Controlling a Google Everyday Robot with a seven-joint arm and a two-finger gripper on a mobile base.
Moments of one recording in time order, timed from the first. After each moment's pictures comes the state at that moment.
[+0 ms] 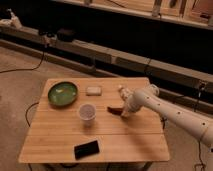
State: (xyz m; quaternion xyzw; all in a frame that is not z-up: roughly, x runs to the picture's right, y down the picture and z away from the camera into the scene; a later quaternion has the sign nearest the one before) arm 0.133 0.141 0.904 -0.24 -0.12 0.17 0.95
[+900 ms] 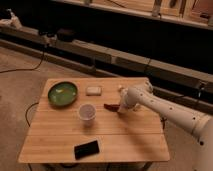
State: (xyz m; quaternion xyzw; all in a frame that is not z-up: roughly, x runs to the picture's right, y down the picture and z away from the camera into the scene) arm 0.114 0.121 0.922 -0.22 -0.11 0.15 0.96
